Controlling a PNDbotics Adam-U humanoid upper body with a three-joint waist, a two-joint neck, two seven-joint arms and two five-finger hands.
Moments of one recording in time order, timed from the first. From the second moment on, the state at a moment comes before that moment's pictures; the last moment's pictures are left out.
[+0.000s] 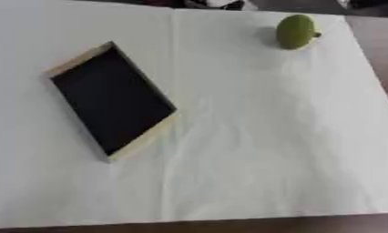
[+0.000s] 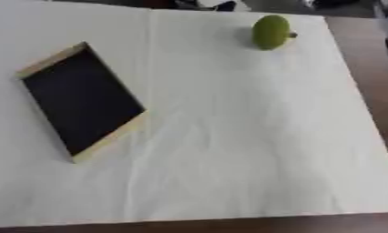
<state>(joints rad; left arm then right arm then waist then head) -0.20 0.35 0.41 -1.98 0.23 -0.34 0.03 -0.94 -0.85 0.17 -1.06 0.65 -0.21 0.28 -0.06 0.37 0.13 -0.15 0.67</state>
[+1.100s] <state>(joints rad) -0.20 0.35 0.42 -1.98 0.23 -0.33 0.02 -0.99 -0.86 0.14 -1.13 0.66 -0.26 0.61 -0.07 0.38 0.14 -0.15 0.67</state>
